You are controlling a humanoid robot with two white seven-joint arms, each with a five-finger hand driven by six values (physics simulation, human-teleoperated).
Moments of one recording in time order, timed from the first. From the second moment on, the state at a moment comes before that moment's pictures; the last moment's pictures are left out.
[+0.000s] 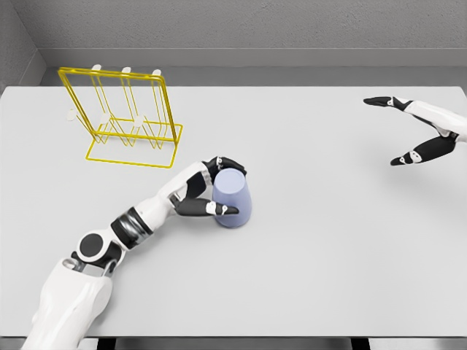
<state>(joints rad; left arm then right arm) -0.17 0.19 -0.33 -1.44 0.37 -0.20 -0.61 -0.67 -0.99 0.79 -1.20 -0.35 -0.61 0.44</state>
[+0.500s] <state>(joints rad) -0.17 0.24 -0.26 -1.55 0.44 -0.20 -0.61 -0.67 -0.99 0.79 -1.23 -0.35 -0.61 0.44</state>
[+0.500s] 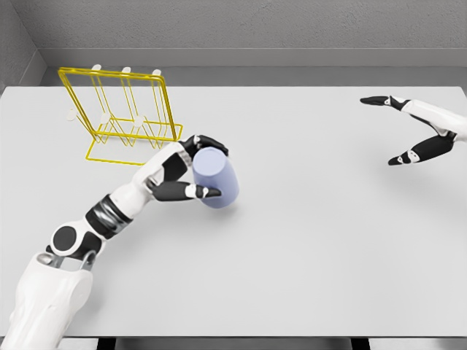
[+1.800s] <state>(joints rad) -0.32 0.31 -0.15 -1.61 0.50 -0.11 -0.61 -0.68 -1.00 0.79 -1.23 -0.35 -0.61 0.44</state>
